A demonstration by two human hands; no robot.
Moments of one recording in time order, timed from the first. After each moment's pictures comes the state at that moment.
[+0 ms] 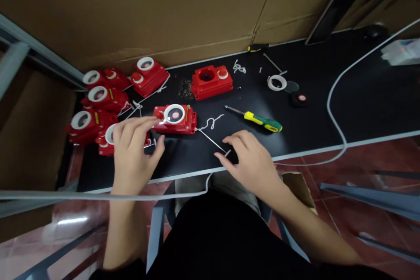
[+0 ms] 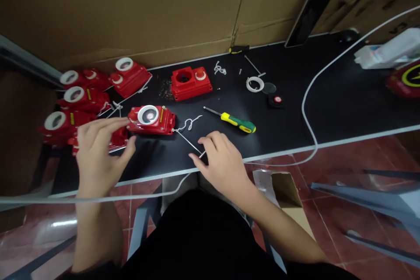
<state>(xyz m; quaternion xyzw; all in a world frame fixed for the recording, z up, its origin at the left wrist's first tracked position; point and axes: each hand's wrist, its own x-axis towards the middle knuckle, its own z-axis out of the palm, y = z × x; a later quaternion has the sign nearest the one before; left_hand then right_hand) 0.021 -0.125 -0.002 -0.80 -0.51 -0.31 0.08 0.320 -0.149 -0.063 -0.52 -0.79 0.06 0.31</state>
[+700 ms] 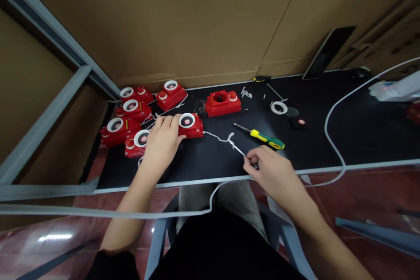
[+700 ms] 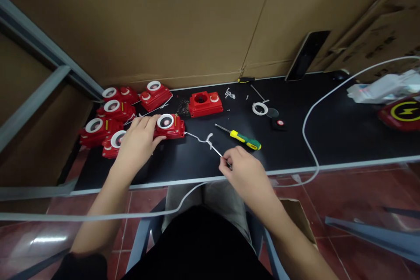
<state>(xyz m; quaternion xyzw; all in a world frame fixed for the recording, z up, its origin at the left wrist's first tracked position) 0.028 -0.084 0.001 -0.79 -0.60 -0.09 0.08 0.349 -0.140 -0.055 -0.58 -0.78 0.05 0.24</state>
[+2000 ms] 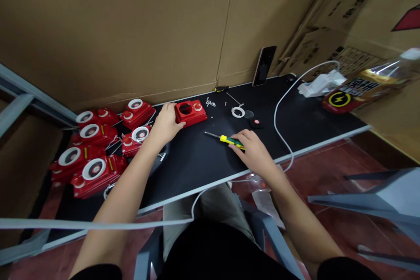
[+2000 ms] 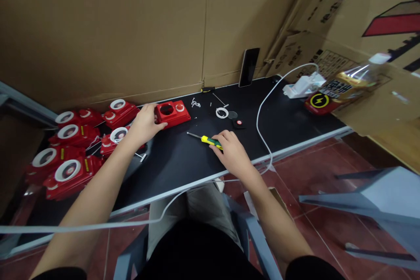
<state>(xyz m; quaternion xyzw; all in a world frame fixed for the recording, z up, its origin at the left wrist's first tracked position) 0.097 0.050 -0.018 -0.81 -0.53 -0.22 -0.08 0.416 -0.095 -0.073 -0.59 -0.76 0.07 0.26</state>
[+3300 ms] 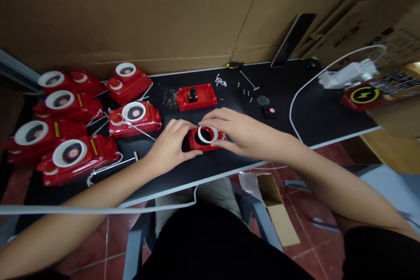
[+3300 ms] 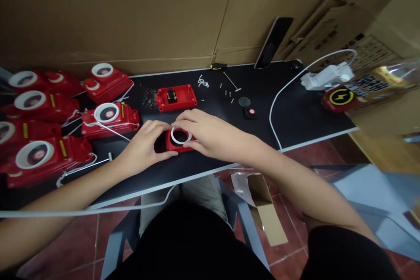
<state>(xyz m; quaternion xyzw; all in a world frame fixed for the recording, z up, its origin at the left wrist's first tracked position) 0.083 -0.050 -0.055 -0.87 -0.37 -0.25 -0.23 0.358 -0.054 0.022 -0.29 -0.92 0.19 0.16</state>
